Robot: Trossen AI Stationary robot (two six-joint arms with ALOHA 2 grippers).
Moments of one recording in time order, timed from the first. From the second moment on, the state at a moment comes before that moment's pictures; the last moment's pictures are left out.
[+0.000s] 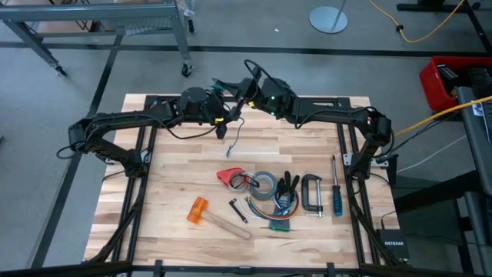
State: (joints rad) left arm 0.40 1.36 1.00 -0.02 0.14 -0.15; right arm -0.28 1.76 1.51 0.25 0.18 -0.21
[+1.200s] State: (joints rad) left arm 0.40 1.35 1.00 0.07 0.12 -0.01; right arm -0.32 1.58 1.51 0.03 0.46 -0.22
